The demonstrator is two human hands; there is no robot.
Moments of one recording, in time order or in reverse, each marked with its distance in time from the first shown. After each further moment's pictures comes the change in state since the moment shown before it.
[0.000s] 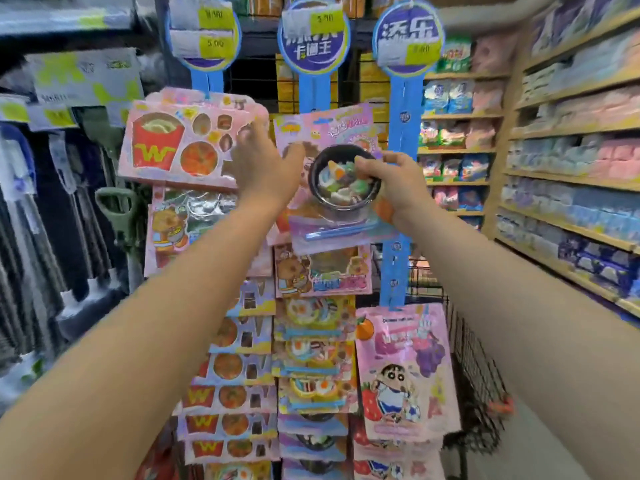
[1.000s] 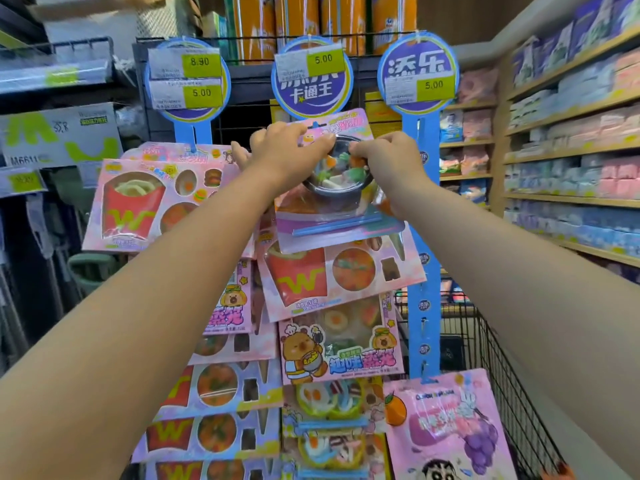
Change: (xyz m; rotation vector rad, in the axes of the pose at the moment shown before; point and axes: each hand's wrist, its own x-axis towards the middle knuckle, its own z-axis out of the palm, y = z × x) left_hand 0.108 0.017 0.033 0.320 -0.306 0.160; right_hand 0.080 -0.042 0.038 -0.237 0.179 -0.188
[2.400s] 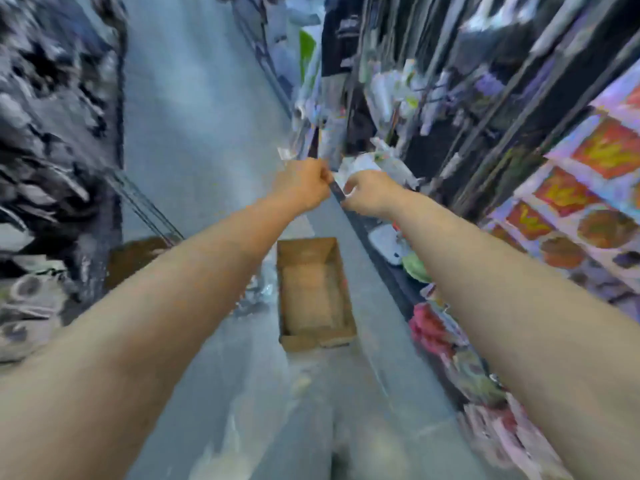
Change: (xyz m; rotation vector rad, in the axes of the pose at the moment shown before) left_hand -0.561 -0.324 -0.057 0.227 -0.203 -1.234; right_hand -0.503 0.156 0.279 -0.614 -1.799 -0.342
